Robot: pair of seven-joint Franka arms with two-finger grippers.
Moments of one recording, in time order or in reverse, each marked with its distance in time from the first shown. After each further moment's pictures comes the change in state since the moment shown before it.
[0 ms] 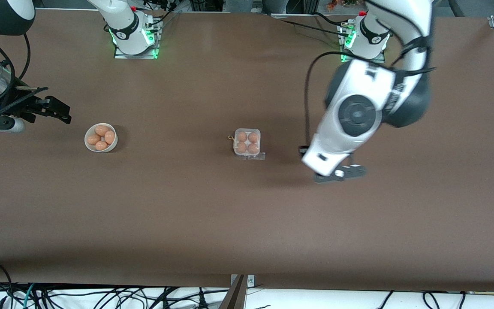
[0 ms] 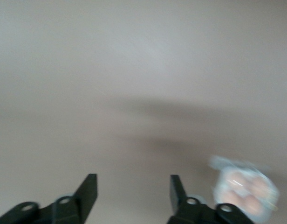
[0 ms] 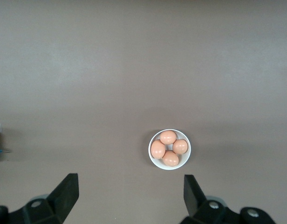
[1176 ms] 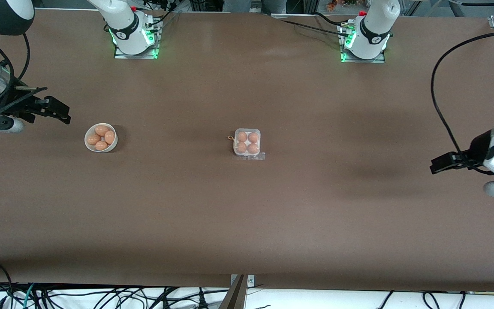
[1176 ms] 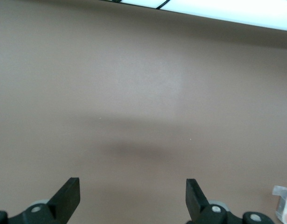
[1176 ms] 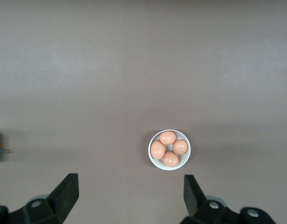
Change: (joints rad) left arm 0.531 -0.168 -0.211 0.000 0.059 0.001 0.344; right arm -0.001 0.000 0.000 0.002 0.000 0.000 0.000
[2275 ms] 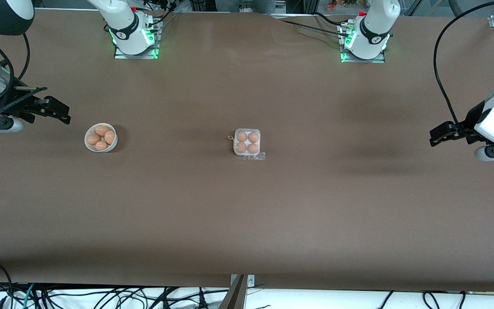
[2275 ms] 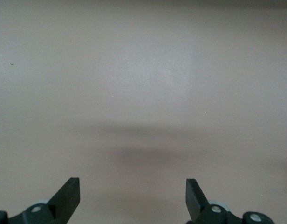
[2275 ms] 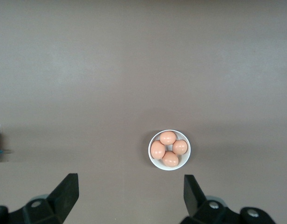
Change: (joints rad) left arm 0.060 -0.281 -0.136 -0.383 0.133 0.100 0.000; right arm 0.000 0.001 0.000 0.001 0.000 0.000 0.000
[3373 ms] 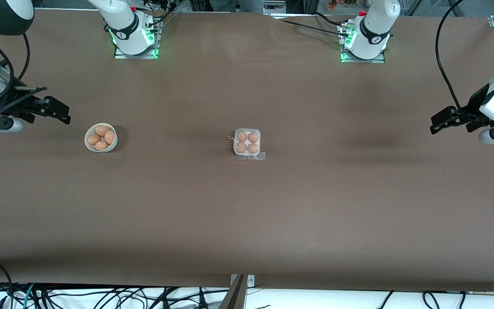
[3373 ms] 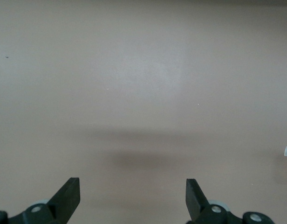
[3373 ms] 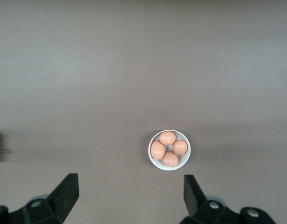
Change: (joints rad) left arm 0.096 -0.075 -0.100 -0.067 -0.010 0.000 -0.001; right arm 0.000 0.000 0.000 0.000 0.000 0.000 0.000
